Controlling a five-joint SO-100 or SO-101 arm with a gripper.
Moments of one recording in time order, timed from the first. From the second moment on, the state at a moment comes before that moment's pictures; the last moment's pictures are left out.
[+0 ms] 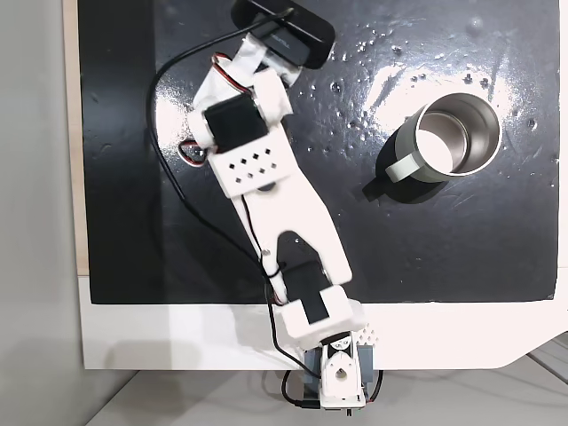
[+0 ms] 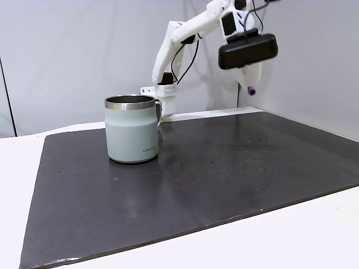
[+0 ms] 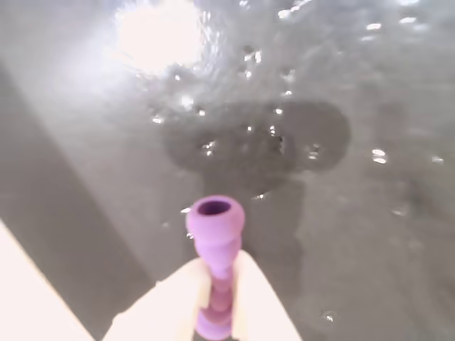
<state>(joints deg) -21.3 68.2 41.2 93.0 -34.4</state>
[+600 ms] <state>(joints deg) 10.8 106.1 69.7 92.5 -49.6</state>
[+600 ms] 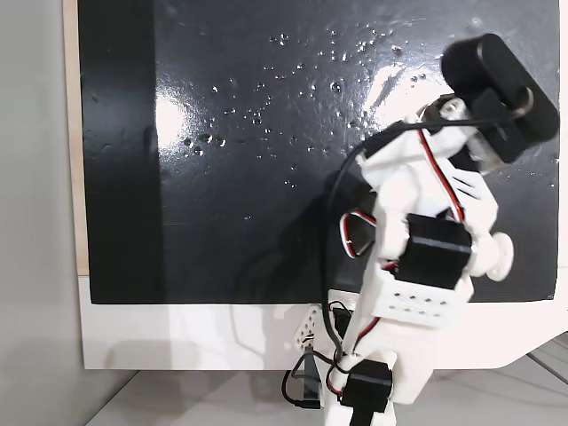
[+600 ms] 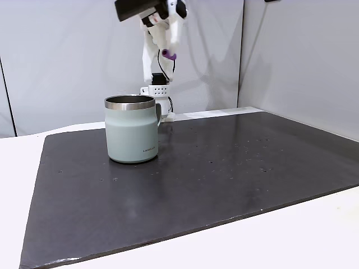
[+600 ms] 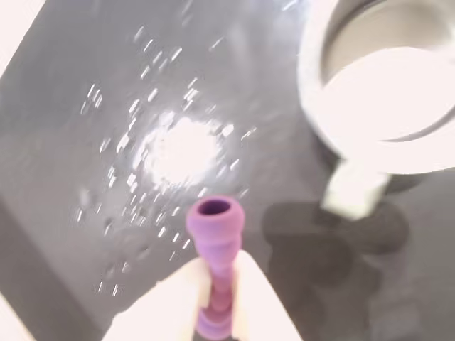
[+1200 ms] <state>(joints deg) 24.1 111.3 92.7 62.7 -56.5</state>
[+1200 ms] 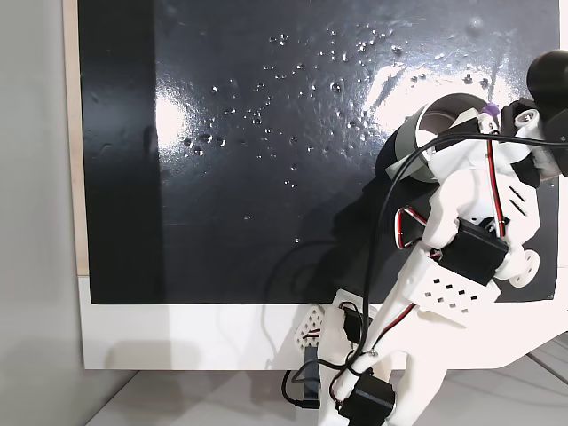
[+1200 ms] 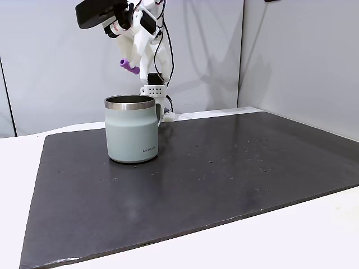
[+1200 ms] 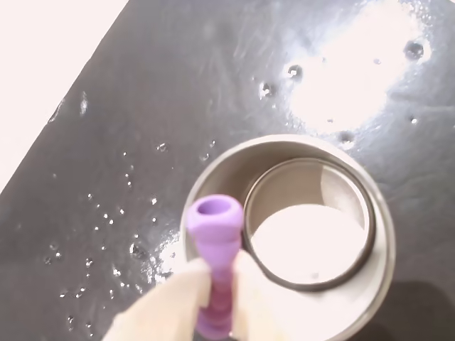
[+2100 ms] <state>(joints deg) 23.6 115.8 96.0 65.3 -56.5</state>
